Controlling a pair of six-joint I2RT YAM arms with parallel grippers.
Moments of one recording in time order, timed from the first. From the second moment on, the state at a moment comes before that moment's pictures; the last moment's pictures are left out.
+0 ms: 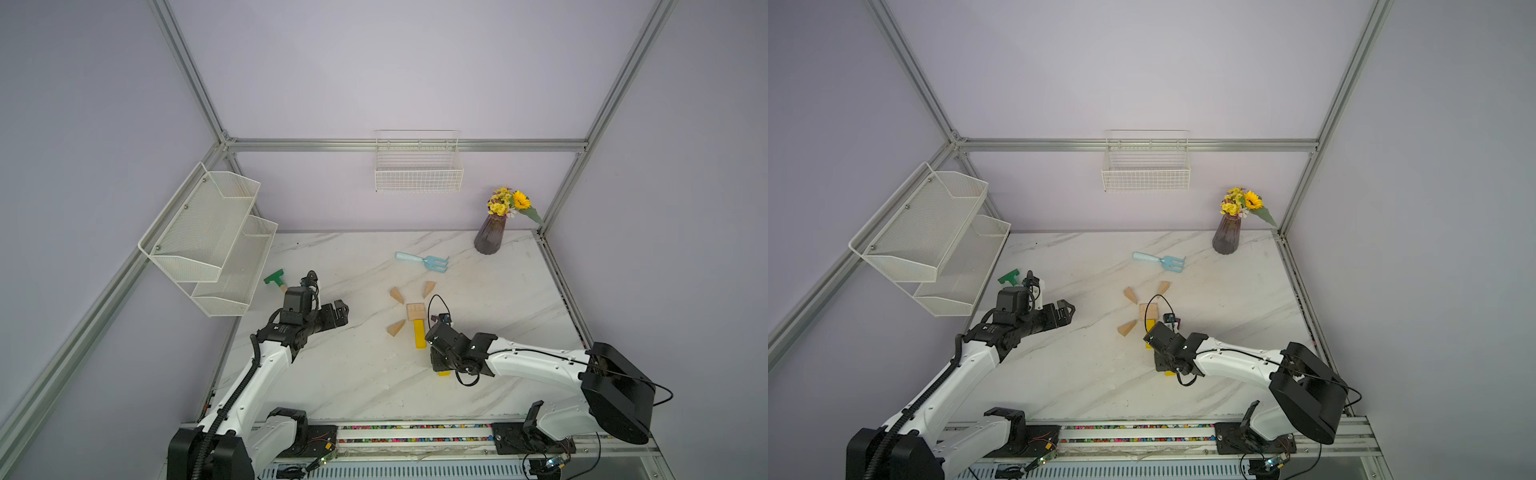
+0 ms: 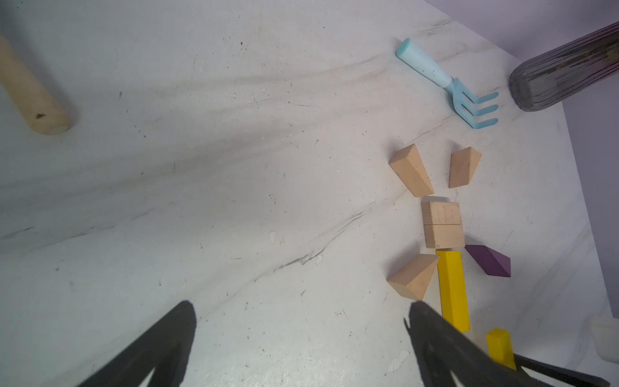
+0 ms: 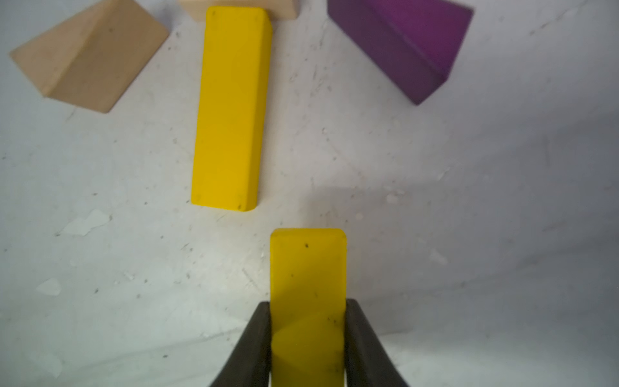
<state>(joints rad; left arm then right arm) -0.13 1.05 0.70 -0.44 0.15 -0.42 0.95 1.43 0.74 -0.47 0.21 0.81</state>
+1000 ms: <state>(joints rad) -0.13 1.03 0.69 -0.43 0.16 -0.42 0.99 1.64 0.89 -0.45 0.20 1.00</state>
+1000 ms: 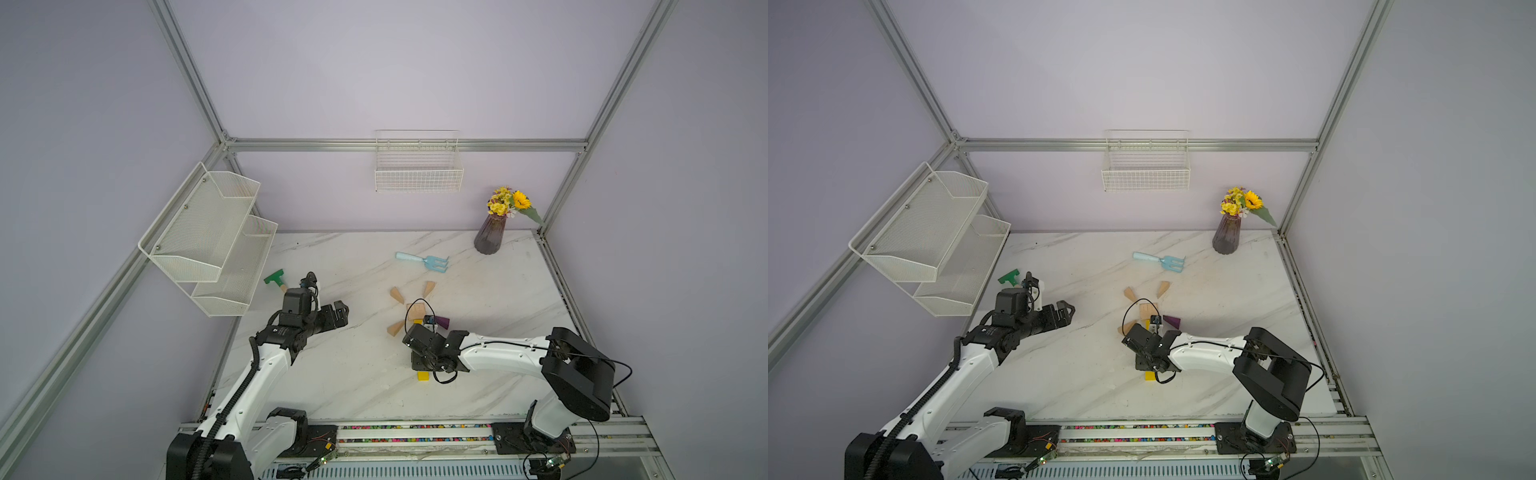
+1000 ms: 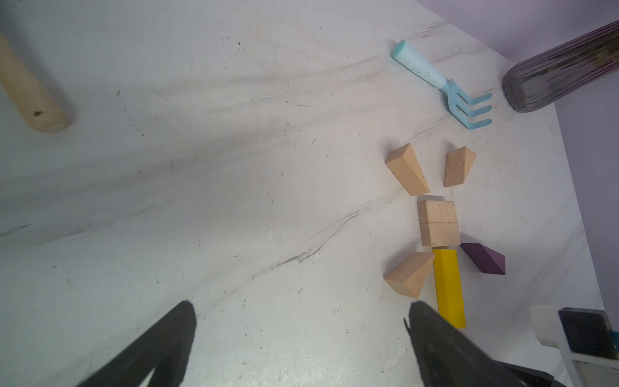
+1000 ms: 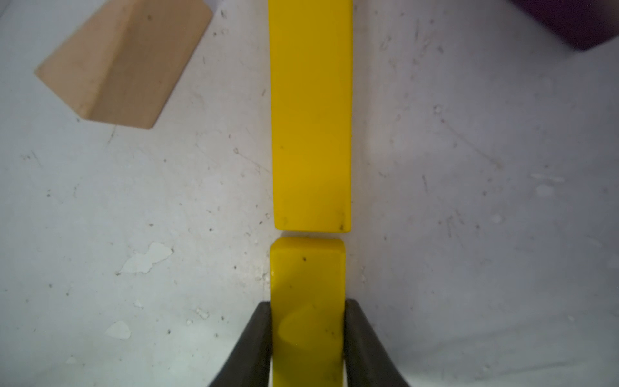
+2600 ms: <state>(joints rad) -0.13 1.02 0.67 -0.43 0.16 -0.42 0.87 1.28 0.91 -0.49 0.25 0.97</state>
